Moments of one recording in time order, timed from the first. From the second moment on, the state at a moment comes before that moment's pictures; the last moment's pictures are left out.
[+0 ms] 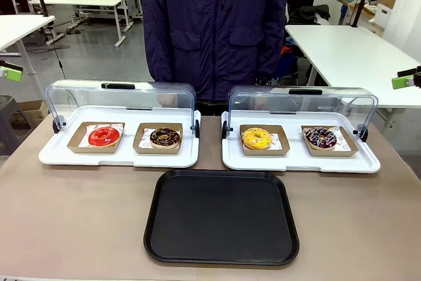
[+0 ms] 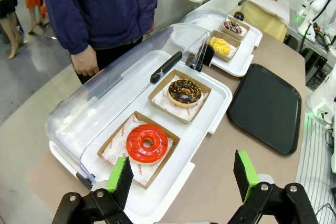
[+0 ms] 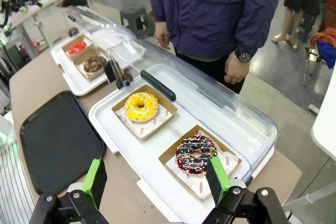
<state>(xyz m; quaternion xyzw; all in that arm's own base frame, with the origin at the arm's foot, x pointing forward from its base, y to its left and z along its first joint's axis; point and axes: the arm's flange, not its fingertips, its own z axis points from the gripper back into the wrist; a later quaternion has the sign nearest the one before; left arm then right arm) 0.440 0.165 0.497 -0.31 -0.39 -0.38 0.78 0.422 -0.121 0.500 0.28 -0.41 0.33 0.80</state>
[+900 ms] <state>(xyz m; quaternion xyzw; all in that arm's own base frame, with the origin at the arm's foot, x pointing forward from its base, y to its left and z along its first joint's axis) 0.440 0.165 0.497 -0.31 -0.39 -0.38 0.78 0.422 -0.121 0.500 0.28 -0.41 0.33 0.80</state>
